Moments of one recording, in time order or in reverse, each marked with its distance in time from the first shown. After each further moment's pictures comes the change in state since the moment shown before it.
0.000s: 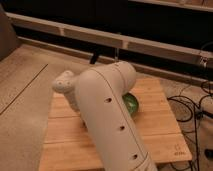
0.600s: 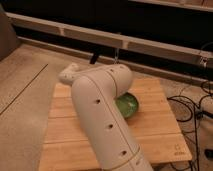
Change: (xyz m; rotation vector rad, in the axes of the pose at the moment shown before) arm -0.068 -0.037 -0.010 0.045 -0.057 0.013
